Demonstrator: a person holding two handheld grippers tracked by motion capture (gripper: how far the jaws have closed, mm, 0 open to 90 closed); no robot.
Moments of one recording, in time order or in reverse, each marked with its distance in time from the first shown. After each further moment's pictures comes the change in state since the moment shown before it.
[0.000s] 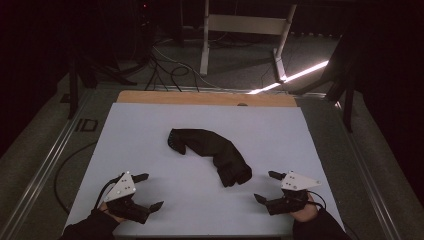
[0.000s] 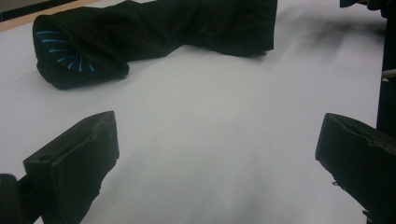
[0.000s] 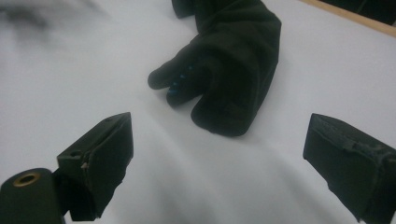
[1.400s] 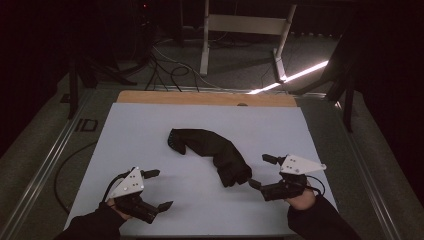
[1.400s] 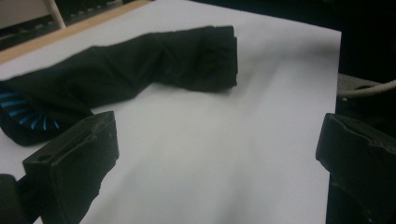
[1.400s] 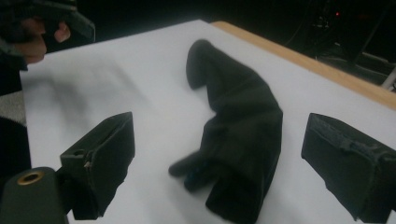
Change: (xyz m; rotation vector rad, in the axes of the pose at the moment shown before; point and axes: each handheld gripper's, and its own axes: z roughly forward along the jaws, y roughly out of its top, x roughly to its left) left arm -0.015 0.043 0.004 -0.045 -0.088 0.050; right arm 0.002 0.073 -0.006 -0.125 0.047 0.021
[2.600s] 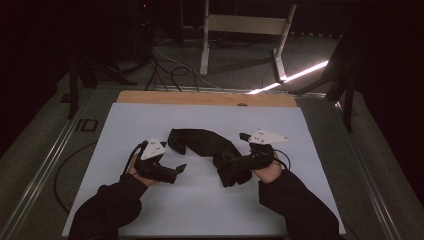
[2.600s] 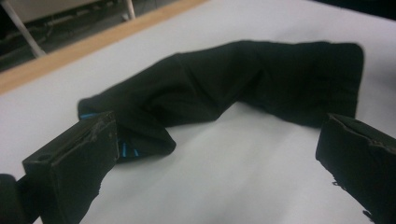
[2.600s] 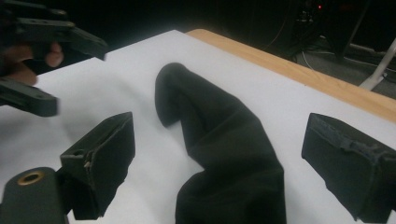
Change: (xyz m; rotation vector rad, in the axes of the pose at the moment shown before) left arm 0.052 0.031 0.064 0.113 0.245 -0.070; right arm -0.020 0.026 0.088 0.004 -0.065 0.076
